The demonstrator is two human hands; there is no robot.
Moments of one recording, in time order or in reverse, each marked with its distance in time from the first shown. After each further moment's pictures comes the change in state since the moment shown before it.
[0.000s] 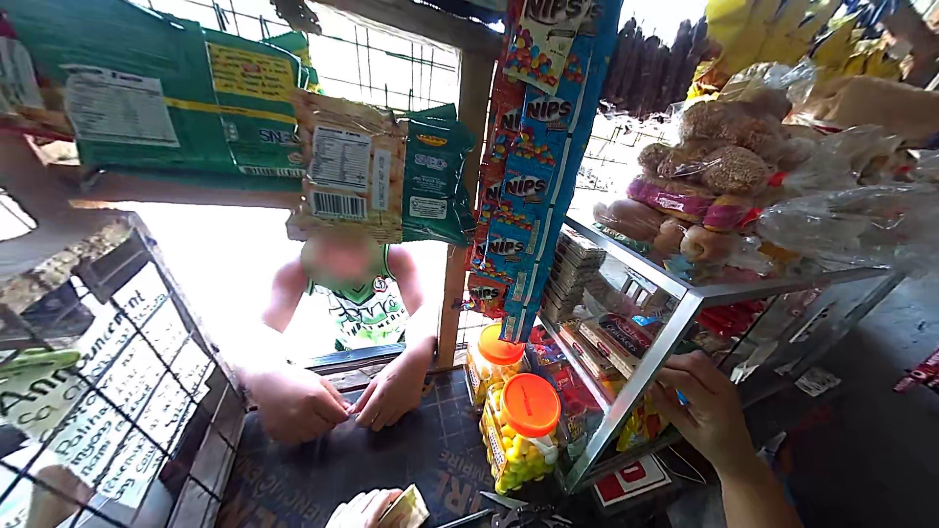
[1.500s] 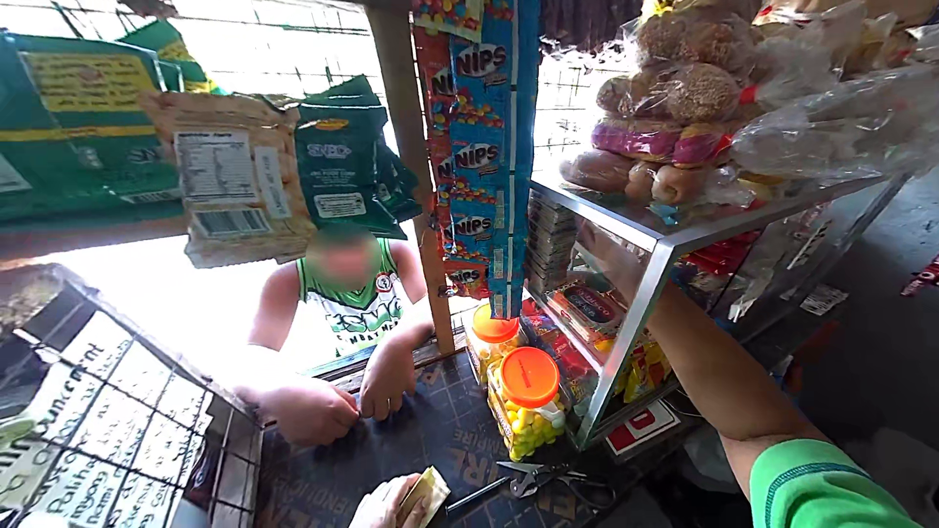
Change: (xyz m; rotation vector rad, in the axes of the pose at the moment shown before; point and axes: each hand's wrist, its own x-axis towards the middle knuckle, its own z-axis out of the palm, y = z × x) left_hand 0.001 0.003 -0.006 -0.037 -0.084 -0.080; right_hand 0.093 0.059 0.097 0.290 -0.362 0.847
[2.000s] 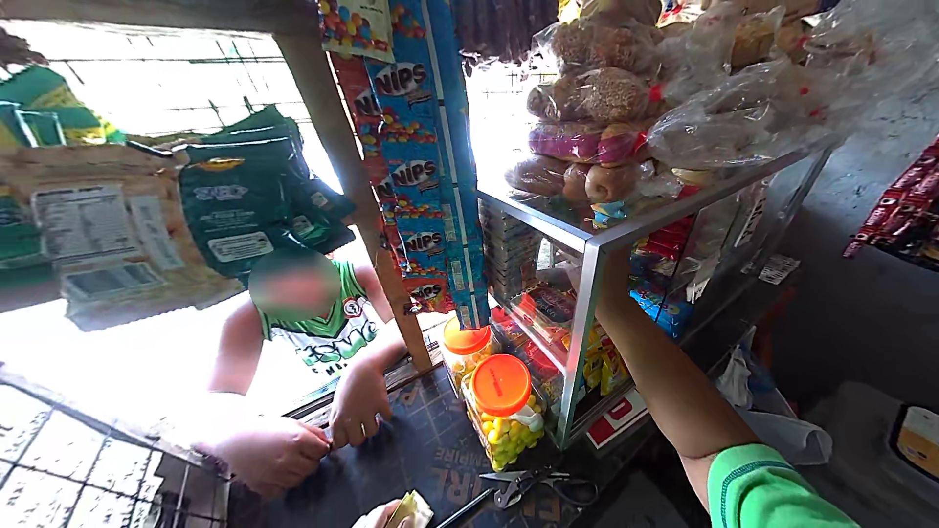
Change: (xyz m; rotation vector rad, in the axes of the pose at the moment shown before) left_hand 0.000 -0.002 0.004 0.003 0.008 -0.026; right_hand -0.059 -0.025 -0.016 -0.342 0.670 -0.283
